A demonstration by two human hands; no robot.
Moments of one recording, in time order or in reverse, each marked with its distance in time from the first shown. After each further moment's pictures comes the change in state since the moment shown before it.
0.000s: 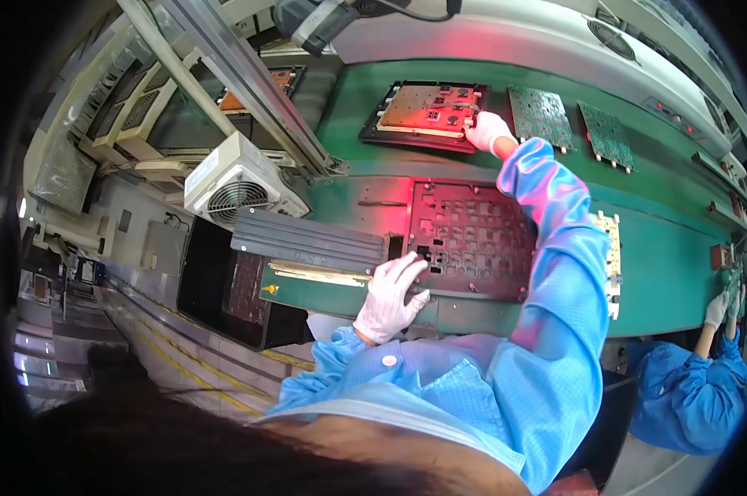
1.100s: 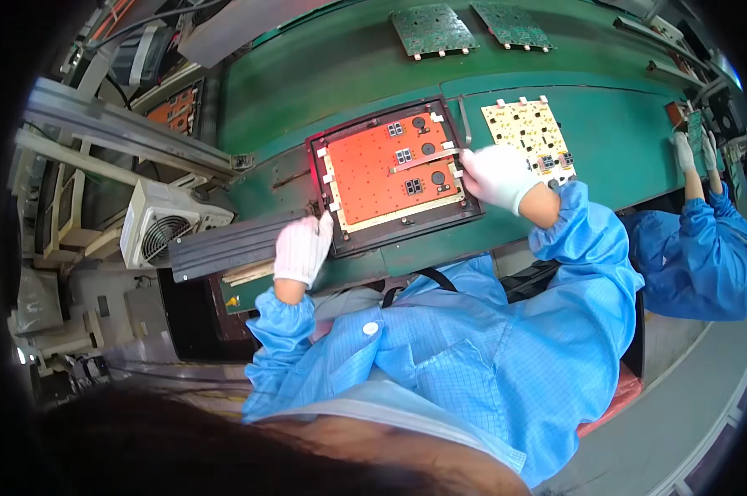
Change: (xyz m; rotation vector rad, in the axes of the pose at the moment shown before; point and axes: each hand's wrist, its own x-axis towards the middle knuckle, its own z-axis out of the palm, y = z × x) left_hand 0.045 -0.027 -0.011 0.434 -0.283 -0.077; right_hand -0.288 0.041 -0.054 -0.291 -0.052 -0.204
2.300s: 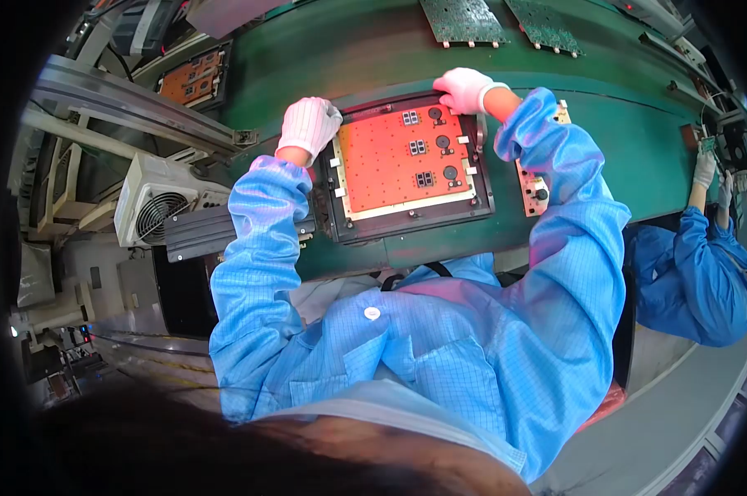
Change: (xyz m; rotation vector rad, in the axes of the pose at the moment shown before) left_hand 0.168 -0.018 0.014 0.079 0.013 0.075; right_hand 0.158 0.064 0.027 0.182 -0.349 -0.040
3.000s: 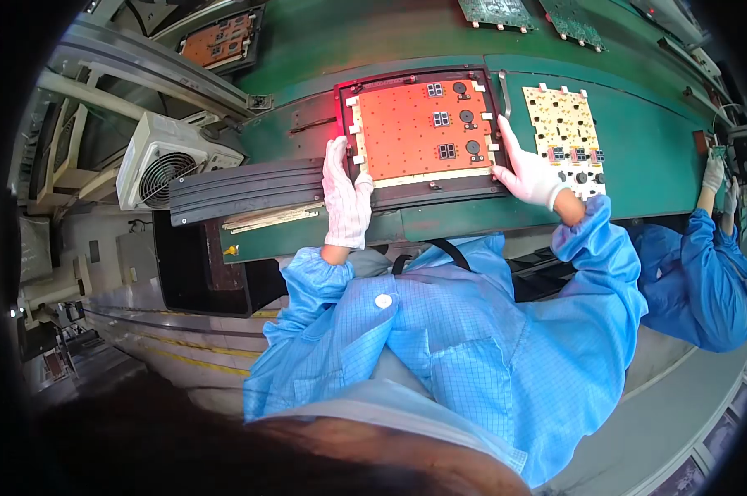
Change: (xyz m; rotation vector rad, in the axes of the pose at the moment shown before) left_hand -0.173 0.061 0.034 -0.751 0.398 -0.205; right_hand -0.155 -0.046 0.091 0.330 0.159 0.054
